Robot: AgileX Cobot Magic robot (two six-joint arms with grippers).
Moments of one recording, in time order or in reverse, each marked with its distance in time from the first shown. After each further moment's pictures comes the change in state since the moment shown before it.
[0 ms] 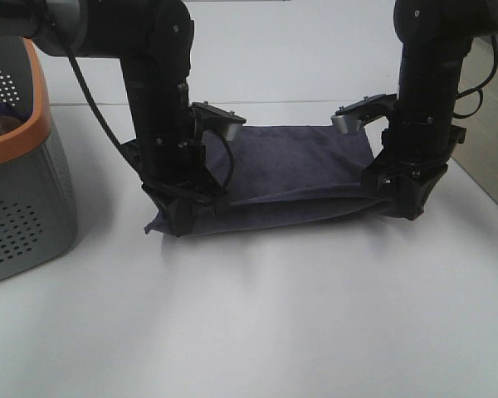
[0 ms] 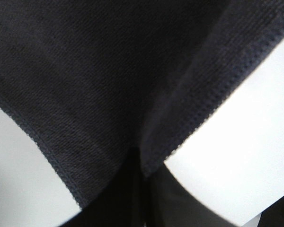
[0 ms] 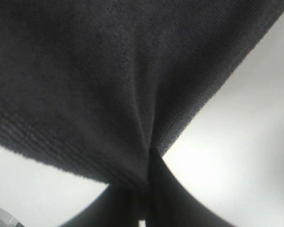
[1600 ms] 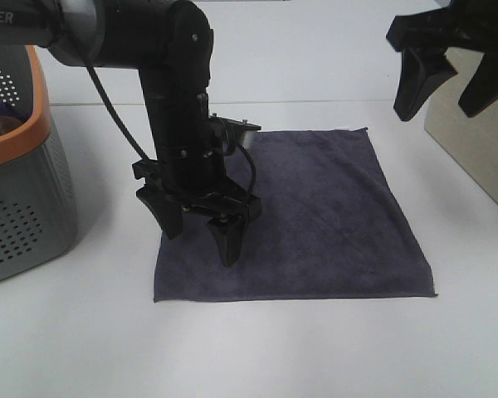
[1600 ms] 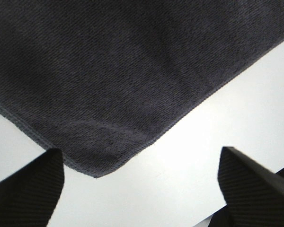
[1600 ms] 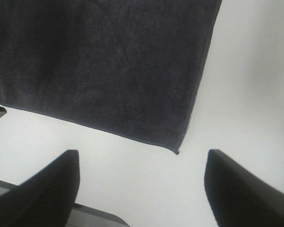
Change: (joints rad) left arm -0.051 -0.004 0.011 -0.071 0.001 -0.175; right arm 0.001 -0.507 0.061 0.139 0.002 0.370
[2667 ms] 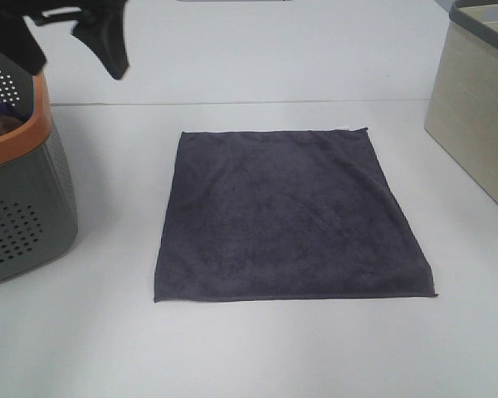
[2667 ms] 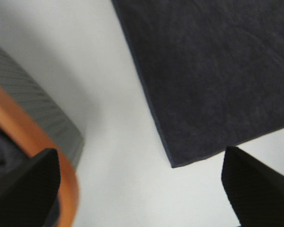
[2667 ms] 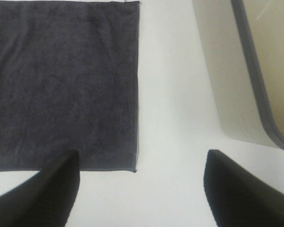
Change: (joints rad) left arm 0.272 -0.460 0.001 0.124 0.003 -0.170; right arm -0.068 -0.292 0.000 -0.173 0.004 0.182
